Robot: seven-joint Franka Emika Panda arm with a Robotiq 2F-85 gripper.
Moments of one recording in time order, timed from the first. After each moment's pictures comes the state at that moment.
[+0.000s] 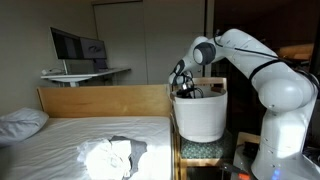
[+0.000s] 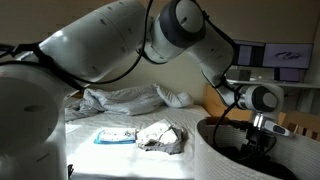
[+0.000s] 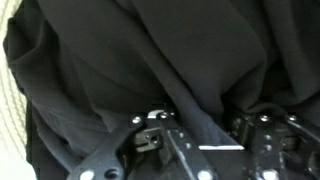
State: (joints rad) arm -0.38 0.86 -0.36 -1.41 0.15 1.86 0.50
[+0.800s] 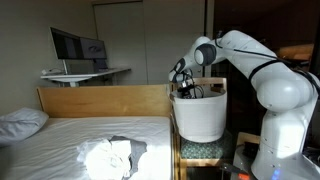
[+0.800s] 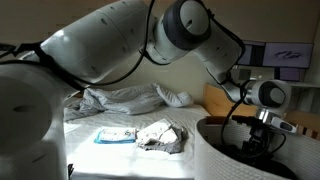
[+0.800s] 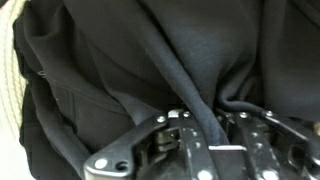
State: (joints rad) arm -0.43 0.88 -0.33 -1.32 0.15 1.76 0.39
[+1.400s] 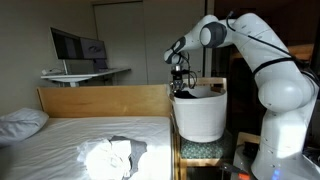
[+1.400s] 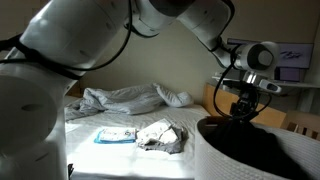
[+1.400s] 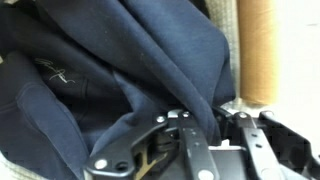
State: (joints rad) arm -0.39 0.61 -0.26 -1.41 0.22 1.76 0.30
